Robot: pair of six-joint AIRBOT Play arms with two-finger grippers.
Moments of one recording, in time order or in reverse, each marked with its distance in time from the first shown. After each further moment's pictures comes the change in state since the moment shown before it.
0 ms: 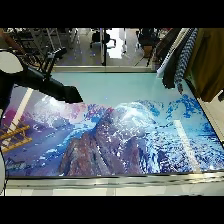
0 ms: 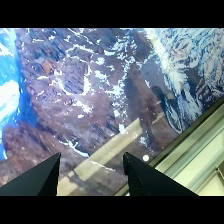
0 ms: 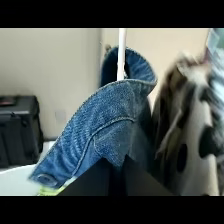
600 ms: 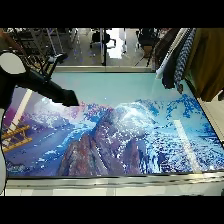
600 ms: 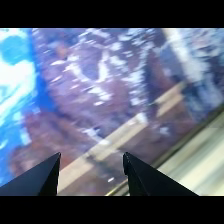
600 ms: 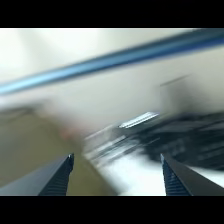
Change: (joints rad) left arm -0.002 -0.008 0.000 0.158 -0.063 -0.005; right arm 0.109 0.172 -0.011 1.124 -0.015 -0.311
